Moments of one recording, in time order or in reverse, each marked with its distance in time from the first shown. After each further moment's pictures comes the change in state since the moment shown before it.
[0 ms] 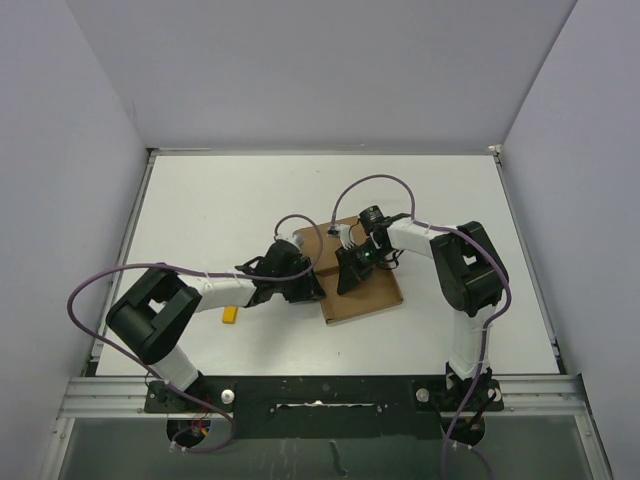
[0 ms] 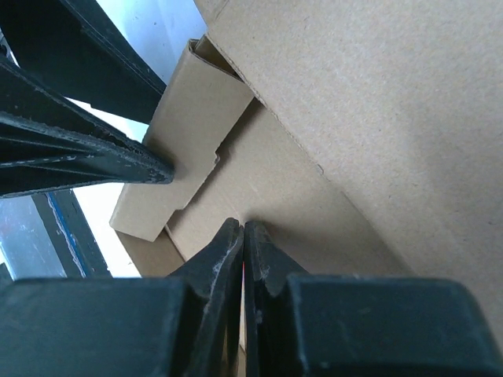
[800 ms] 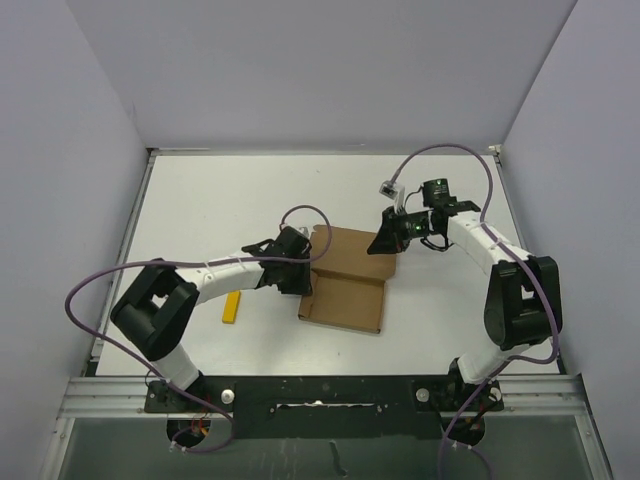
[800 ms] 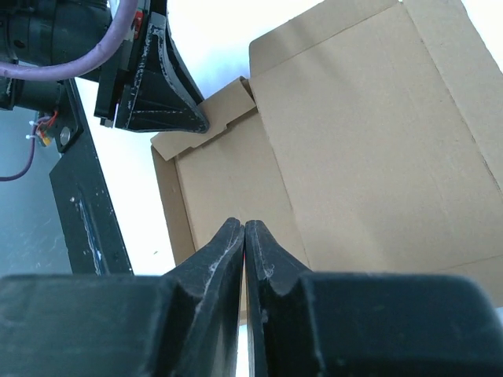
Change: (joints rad) left arm -0.007 0.015 0.214 -0.422 -0.146 0.170; right arm -0.278 -0.335 -0.048 -0.002 -0.174 -0.052
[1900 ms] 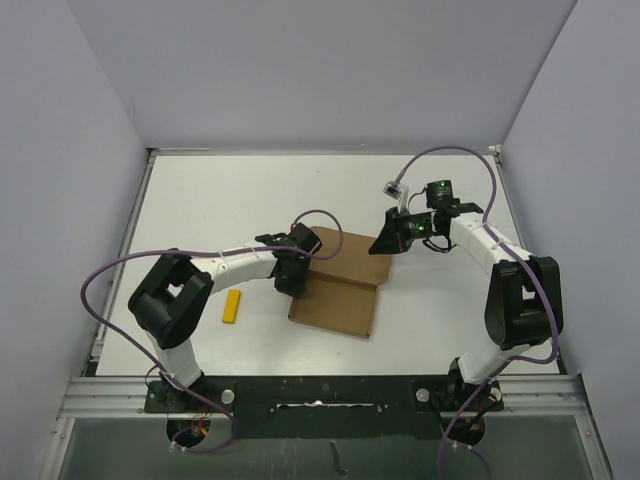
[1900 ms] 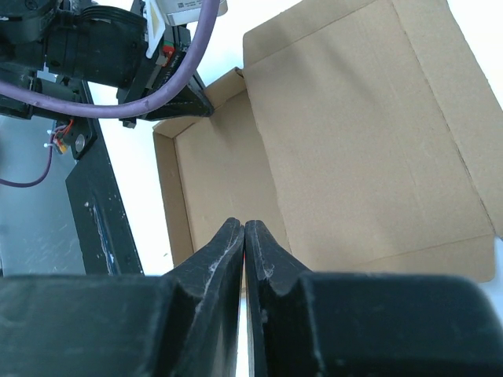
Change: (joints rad) left arm -0.017 0.117 0.167 -0.261 -0.088 0.196; right arm -0.043 -0.009 -0.030 0.028 -0.047 0.038
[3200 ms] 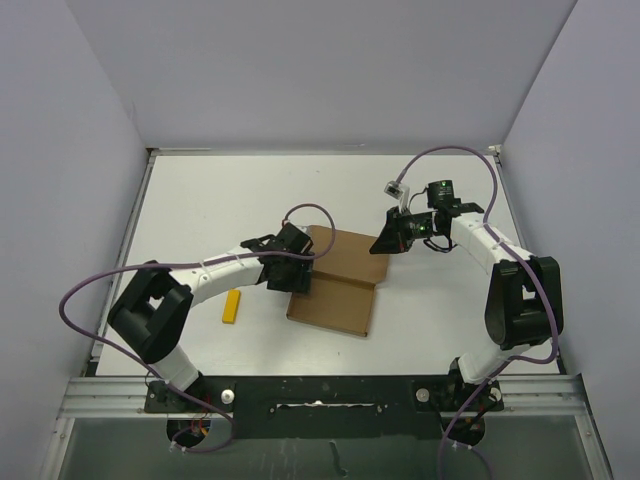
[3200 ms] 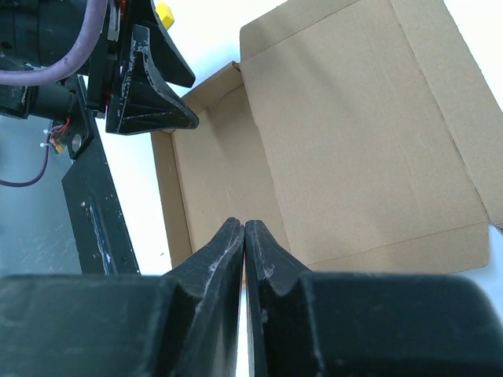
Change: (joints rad) left arm 0.010 -0.126 -0.081 0.080 0.000 -0.042; right arm -0.006 0.000 0.000 0.000 0.001 -0.011
